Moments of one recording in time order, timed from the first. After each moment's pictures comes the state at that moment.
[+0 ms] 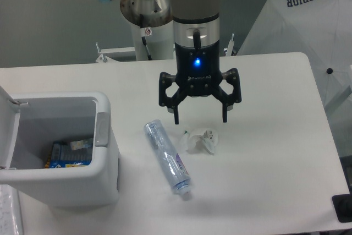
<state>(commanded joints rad) 2.46 -1.75 -1.44 -1.01 1.43 0.45</state>
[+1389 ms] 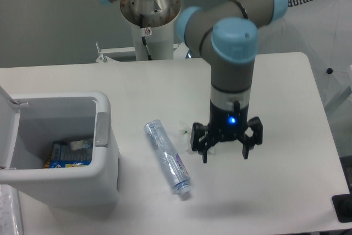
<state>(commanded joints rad) 2.51 -2.06 -1.43 -0.92 1.40 0.36</state>
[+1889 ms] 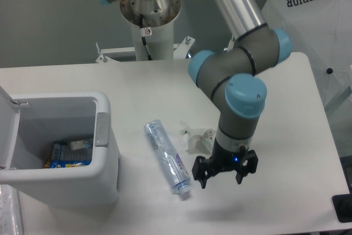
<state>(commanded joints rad) 2.50 -2.21 -1.37 -0.92 1.36 0.28</state>
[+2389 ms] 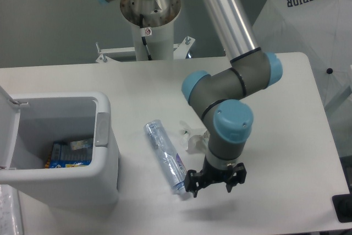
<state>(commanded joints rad) 2.44 -2.25 -1.36 -0.92 1.43 0.18</state>
